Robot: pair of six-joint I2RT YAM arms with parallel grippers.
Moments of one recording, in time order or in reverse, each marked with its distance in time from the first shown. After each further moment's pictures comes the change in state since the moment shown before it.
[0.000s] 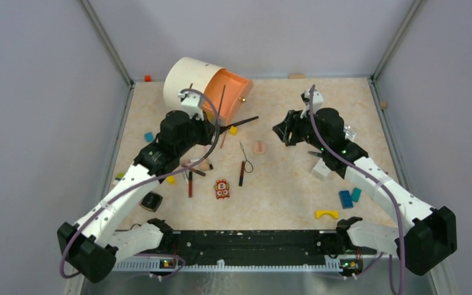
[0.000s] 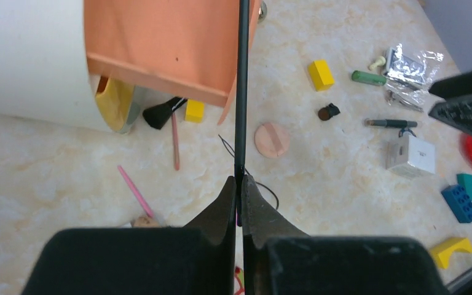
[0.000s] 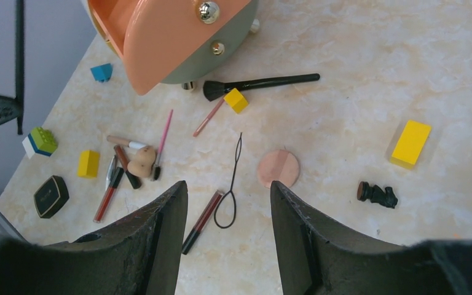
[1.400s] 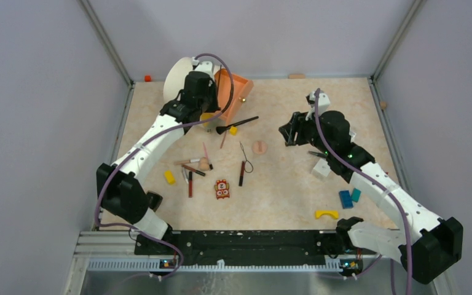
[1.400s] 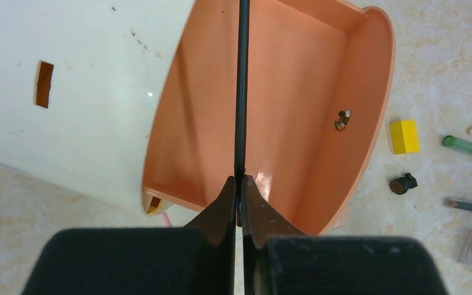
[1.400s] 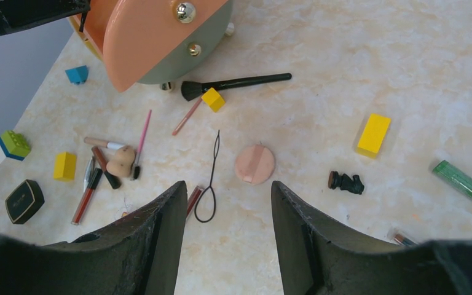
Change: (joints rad) left arm 0.090 0.577 0.501 -0.113 -0.127 0.027; right arm 0.000 -0.076 -0.011 -0.067 0.077 -0.044
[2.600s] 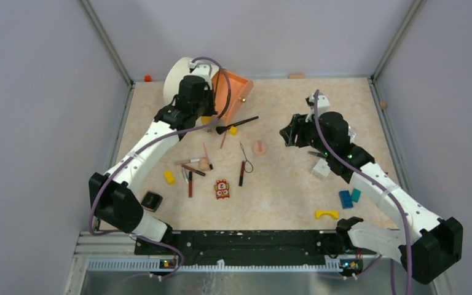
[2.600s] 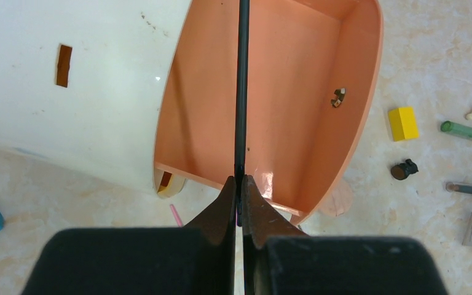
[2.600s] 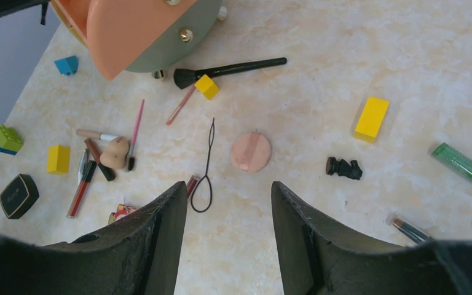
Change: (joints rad) left arm 0.000 -0.076 -0.064 0.010 0.015 0.035; right arm 0.000 0.000 -0.001 -0.040 0.006 0.008
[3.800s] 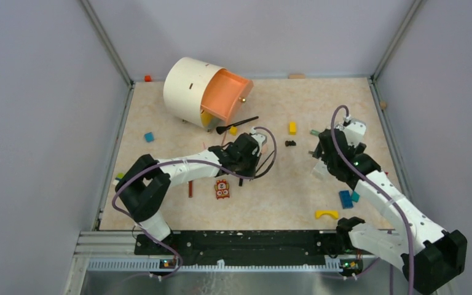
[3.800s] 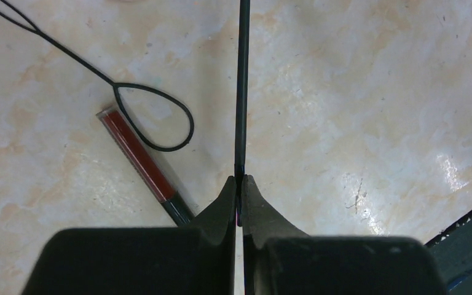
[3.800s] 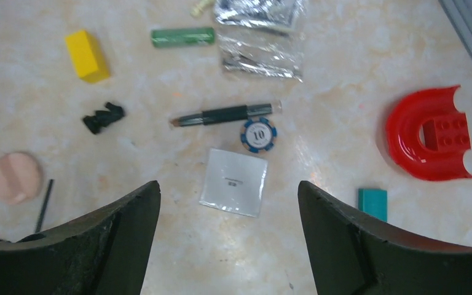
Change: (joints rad) left arm -0.414 0.171 -0.360 0.110 0.177 -0.098; right arm -0.027 -0.097 -0.042 -0.494 0.691 0.346
